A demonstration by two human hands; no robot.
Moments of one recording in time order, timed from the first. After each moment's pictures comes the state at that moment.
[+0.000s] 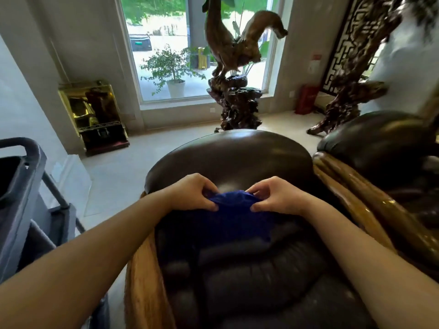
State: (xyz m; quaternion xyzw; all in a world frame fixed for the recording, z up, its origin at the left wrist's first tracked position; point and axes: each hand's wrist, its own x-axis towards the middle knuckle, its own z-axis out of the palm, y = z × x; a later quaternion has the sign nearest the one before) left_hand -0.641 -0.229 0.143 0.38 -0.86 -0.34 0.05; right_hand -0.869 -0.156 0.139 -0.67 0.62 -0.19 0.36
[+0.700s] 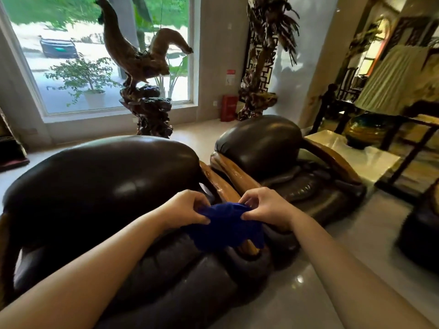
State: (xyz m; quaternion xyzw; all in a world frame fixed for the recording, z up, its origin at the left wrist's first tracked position) left_hand -1.042 0.043 0.155 0.29 -0.88 -0.36 0.10; right_hand -1.245 0.171 0.182 -0.60 0.71 -0.24 0.28
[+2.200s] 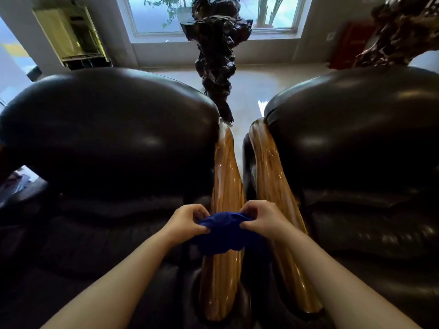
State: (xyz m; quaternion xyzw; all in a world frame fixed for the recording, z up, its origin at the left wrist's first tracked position) left_hand -1.417 -0.154 -0.085 0.61 -0.64 -0.44 0.16; right_hand -1.643 -0.156 -0.067 -0.68 0.58 -0.14 0.43
